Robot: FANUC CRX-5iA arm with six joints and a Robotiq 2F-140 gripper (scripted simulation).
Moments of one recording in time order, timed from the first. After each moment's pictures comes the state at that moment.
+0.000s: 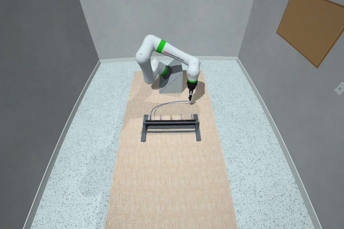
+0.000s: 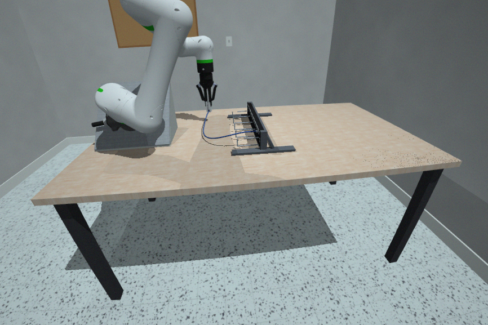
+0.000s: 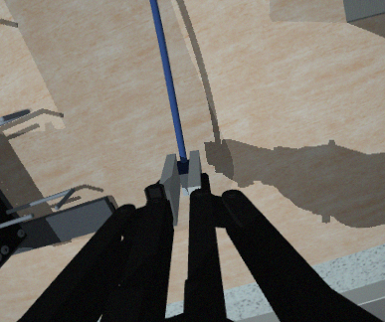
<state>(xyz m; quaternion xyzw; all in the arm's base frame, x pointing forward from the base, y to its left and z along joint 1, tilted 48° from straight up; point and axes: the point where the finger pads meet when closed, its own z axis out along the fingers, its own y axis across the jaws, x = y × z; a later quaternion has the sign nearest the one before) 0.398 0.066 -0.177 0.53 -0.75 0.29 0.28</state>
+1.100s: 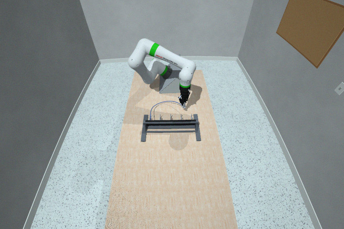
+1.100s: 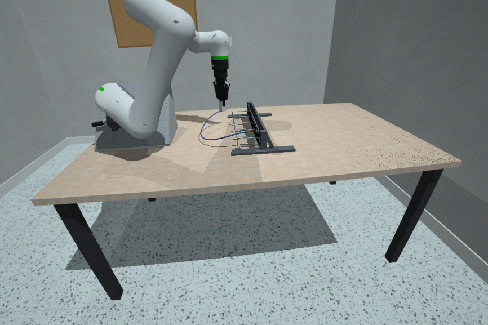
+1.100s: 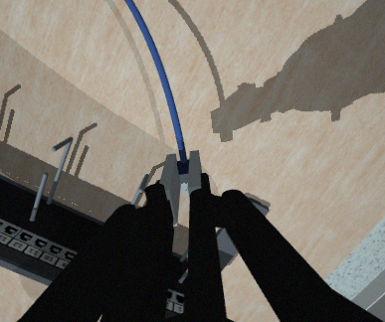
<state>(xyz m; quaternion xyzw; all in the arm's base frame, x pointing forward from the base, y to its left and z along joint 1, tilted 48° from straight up) 0.476 0.021 -0.109 0.22 -0.89 0.37 0.15</state>
